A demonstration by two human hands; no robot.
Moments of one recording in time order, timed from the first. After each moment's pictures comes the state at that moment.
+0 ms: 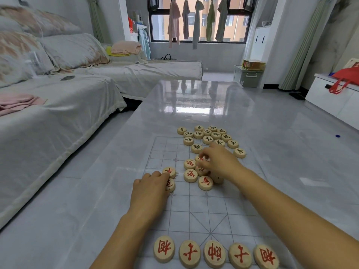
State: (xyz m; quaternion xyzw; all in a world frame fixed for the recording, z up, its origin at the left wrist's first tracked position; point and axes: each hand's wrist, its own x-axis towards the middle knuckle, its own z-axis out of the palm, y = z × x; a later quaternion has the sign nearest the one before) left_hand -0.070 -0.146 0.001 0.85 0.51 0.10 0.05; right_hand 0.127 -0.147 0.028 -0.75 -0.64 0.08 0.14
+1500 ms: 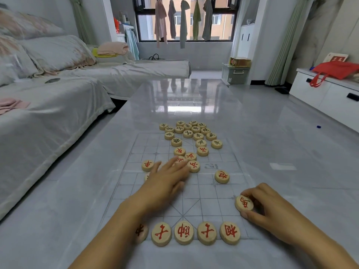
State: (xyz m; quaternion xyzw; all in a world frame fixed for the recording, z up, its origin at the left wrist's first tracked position) left_hand -0.026 -0.170 0.003 0.95 0.29 0.10 0.11; right_hand 0.190 -0.341 0.004 -0.77 -0.59 0.16 0.17
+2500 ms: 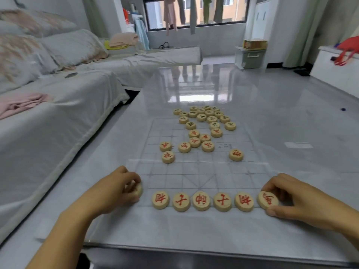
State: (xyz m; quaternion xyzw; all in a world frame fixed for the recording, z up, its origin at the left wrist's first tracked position) left_hand -0.156 -0.197 0.022 0.86 0.48 0.02 0.17; right_hand 0.202 -0.374 0.004 -0.72 -0.63 0.23 0.17
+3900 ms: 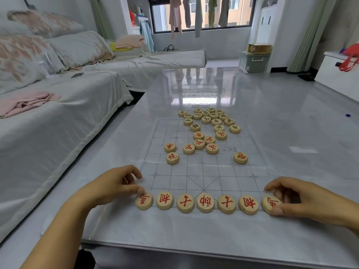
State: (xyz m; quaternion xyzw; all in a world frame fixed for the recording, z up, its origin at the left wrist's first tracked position) left_hand -0.172 -0.181 0.027 0.82 0.49 0.03 0.31; right_hand 0.206 -0.369 0.009 -0.71 -0.59 0.31 0.21
